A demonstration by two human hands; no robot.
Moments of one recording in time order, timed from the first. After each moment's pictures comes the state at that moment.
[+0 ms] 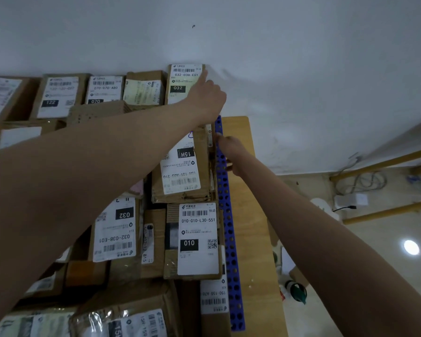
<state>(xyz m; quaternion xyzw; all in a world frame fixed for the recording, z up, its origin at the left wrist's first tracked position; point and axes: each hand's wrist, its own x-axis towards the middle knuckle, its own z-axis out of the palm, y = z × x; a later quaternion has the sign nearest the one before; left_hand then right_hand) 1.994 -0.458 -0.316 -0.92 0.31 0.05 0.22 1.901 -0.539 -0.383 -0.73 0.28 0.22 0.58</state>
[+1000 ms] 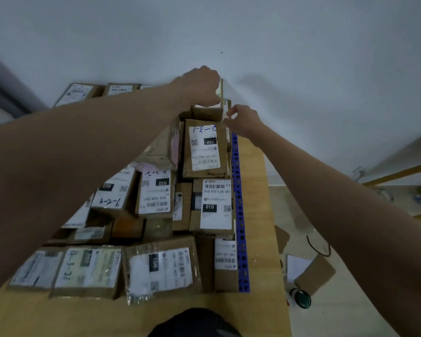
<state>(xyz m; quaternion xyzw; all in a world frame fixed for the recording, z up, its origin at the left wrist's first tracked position) 1.918 -0.386 -0.198 -0.98 0.18 0.06 -0.01 1.857 -0.521 -0.255 -0.92 0.05 0.11 0.38</state>
